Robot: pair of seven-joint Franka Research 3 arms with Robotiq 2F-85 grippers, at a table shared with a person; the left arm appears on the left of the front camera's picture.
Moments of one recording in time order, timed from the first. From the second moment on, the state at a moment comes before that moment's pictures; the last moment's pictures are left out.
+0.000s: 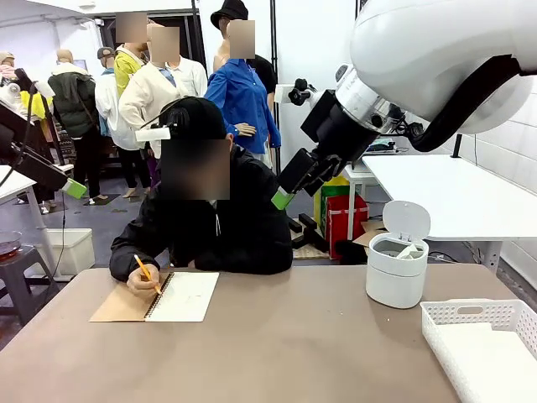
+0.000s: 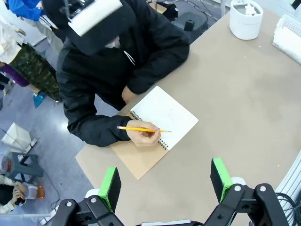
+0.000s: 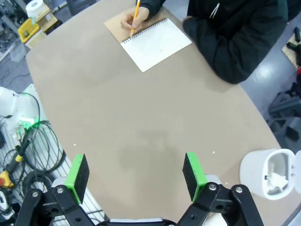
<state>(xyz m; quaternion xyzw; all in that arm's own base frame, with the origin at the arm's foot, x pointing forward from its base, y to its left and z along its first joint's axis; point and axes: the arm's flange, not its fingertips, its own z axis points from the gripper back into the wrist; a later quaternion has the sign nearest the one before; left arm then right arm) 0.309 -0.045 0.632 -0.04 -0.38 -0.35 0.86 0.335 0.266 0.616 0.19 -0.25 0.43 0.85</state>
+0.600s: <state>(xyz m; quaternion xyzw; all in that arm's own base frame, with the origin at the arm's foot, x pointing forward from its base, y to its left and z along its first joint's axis) 0.309 -0.046 0.630 -0.04 -0.36 -0.35 0.86 0.330 0.265 0.621 0.19 -0.25 0.43 0.85</state>
